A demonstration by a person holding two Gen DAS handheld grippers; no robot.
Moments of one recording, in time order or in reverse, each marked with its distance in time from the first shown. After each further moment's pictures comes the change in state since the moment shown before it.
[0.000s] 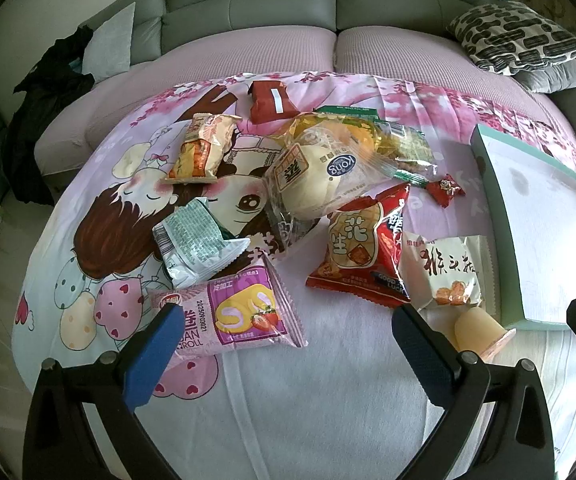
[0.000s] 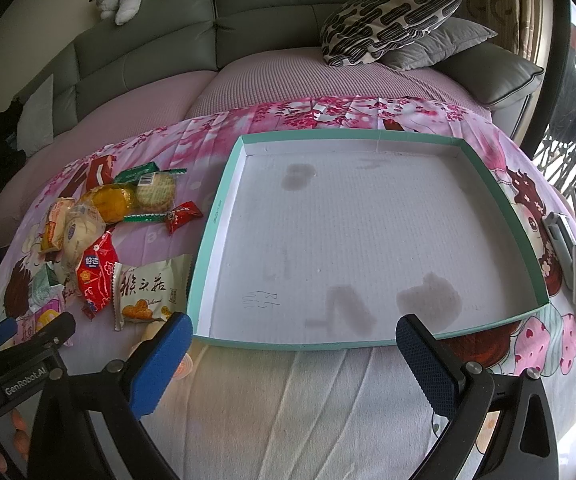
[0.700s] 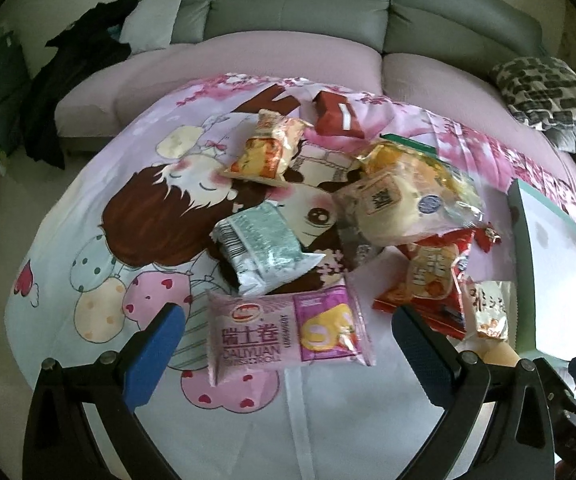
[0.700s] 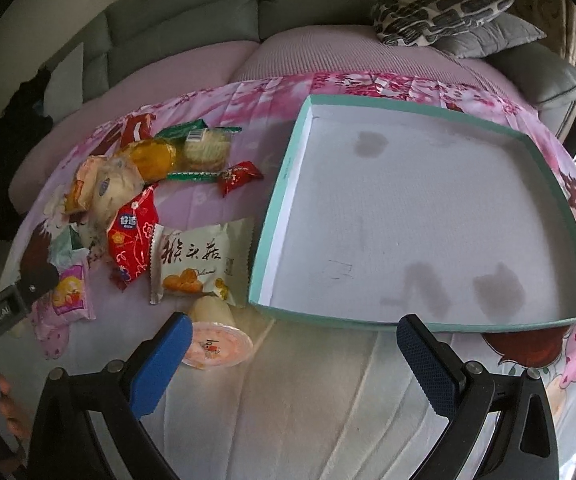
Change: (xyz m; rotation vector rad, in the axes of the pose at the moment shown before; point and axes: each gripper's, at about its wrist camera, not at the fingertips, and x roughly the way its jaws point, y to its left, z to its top) left arm 0.005 0.064 0.000 -0.193 -0.021 -0.025; right arm 0.022 0.046 -0.013 -0.091 0.083 0.102
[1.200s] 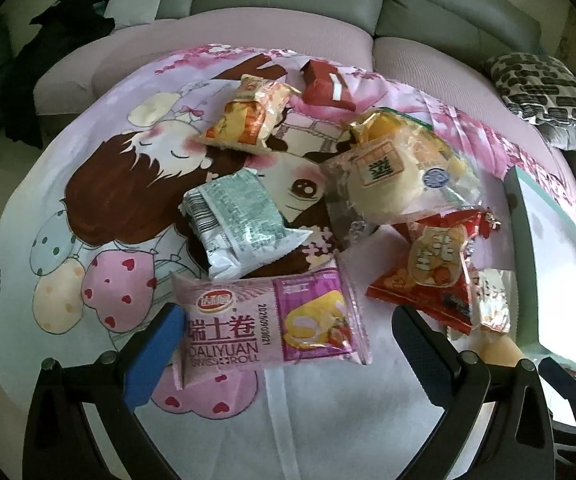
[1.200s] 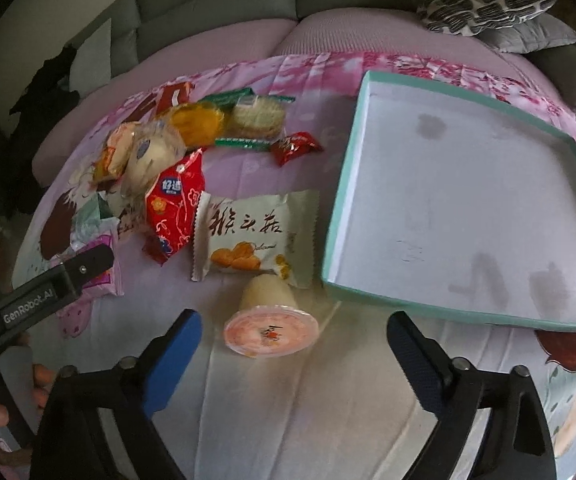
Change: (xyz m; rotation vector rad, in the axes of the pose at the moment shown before) left arm 0.028 0.000 -0.006 -0.017 0.064 -0.076; right arm 0.018 0.029 -0.003 -0.058 0.080 0.099
